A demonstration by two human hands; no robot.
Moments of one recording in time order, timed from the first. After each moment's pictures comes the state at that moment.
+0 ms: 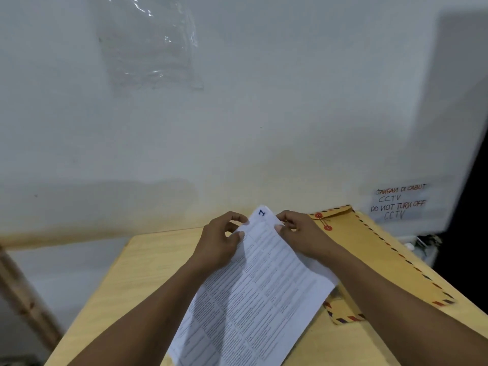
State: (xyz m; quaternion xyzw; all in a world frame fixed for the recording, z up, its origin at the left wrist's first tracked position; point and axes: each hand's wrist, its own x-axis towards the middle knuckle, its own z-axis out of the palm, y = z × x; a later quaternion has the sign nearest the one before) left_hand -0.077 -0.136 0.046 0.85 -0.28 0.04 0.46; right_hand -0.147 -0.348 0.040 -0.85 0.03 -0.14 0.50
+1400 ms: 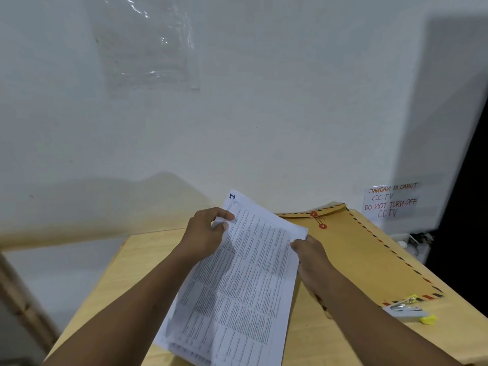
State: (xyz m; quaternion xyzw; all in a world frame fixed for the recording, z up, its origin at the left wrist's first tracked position) left_hand -0.064 -0.123 0.056 0.84 -0.24 0.03 0.48; right_hand -0.154 -0.338 -0.011 -0.57 0.29 -0.16 0.76
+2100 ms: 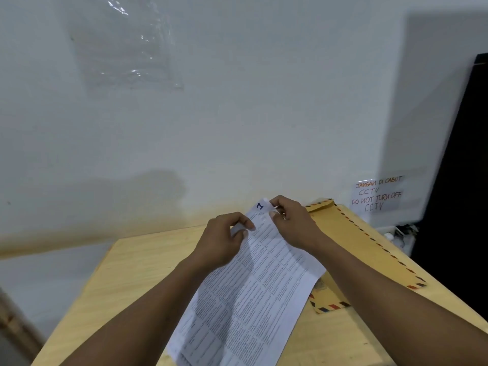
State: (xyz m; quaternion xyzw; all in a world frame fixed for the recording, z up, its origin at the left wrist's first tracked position) left_hand -0.097 -0.164 0.056 0.85 -0.35 0.05 0.40; right_hand -0.151 -0.356 0.047 -0.88 0.04 -0.25 0.40
